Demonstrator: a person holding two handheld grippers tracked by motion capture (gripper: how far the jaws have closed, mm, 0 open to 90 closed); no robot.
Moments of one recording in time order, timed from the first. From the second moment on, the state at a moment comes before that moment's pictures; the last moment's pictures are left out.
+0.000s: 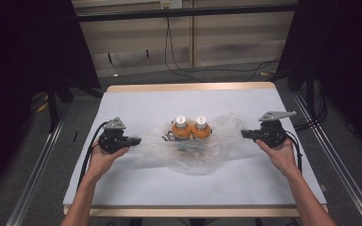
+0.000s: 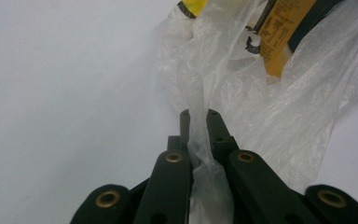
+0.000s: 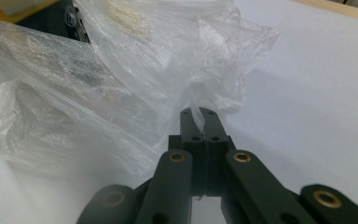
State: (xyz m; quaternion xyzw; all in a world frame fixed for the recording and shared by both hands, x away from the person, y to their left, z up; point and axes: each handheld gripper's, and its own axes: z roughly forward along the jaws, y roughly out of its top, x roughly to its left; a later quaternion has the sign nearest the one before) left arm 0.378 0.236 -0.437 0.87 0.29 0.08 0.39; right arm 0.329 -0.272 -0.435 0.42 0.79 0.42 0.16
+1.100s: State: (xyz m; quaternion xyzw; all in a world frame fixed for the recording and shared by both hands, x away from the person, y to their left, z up) left arm 0.388 0.235 -0.470 0.89 0.31 0.06 0.32; right arm 0.340 -0.272 -0.478 0.42 0.83 0.33 0.14
